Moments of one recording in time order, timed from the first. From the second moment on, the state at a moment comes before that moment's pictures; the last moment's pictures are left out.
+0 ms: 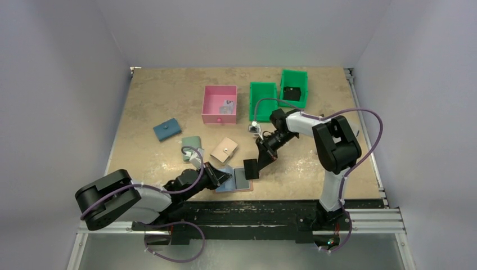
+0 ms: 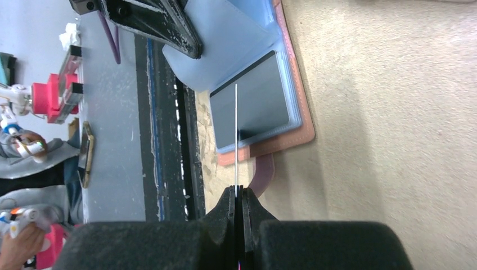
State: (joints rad) left arm -0.93 1.29 0.01 0.97 -0.12 -1.12; right arm 0.42 1.94 1.18 -0.93 -1.04 -0.71
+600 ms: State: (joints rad) left arm -0.93 1.36 0.08 0.88 -0.07 -1.10; right arm 0.26 1.77 1.18 -0.92 -1.01 -0.77
